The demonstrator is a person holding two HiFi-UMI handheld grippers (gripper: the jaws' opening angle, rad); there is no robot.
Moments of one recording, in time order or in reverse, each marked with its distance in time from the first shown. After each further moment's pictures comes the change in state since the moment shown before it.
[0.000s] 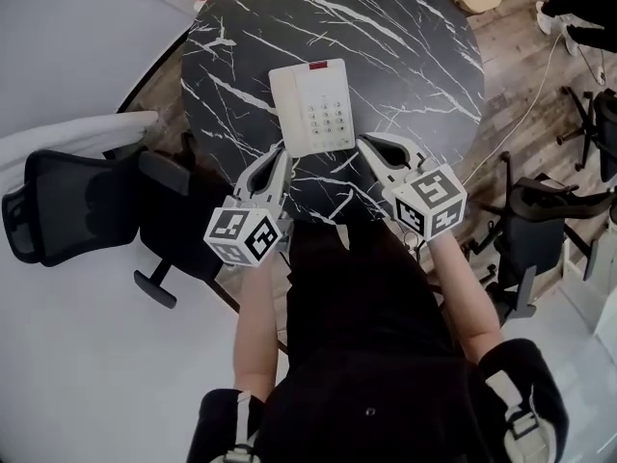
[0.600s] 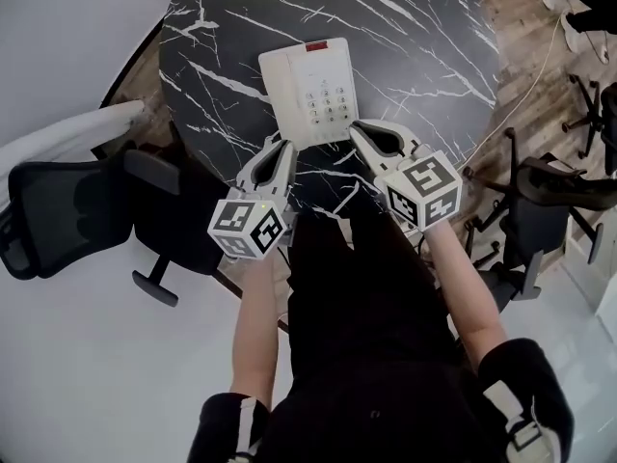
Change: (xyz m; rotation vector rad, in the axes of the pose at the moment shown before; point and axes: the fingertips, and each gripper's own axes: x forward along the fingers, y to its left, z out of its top) left arm 0.033 0.030 -0.050 -0.030 0.108 -0.025; right arm 0.047 -0.013 -0.040 0.057 0.082 -0.028
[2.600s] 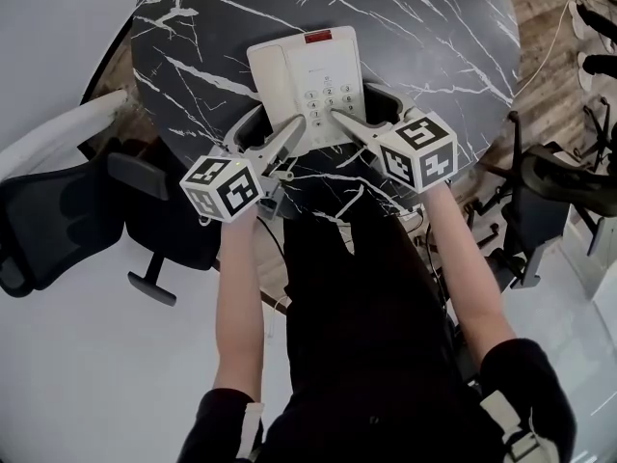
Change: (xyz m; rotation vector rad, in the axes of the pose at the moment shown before) left arm 0.070 0.051 -0.005 -0.143 0.125 -0.165; right arm 0.077 -0.055 -0.032 0.093 0.146 0.001
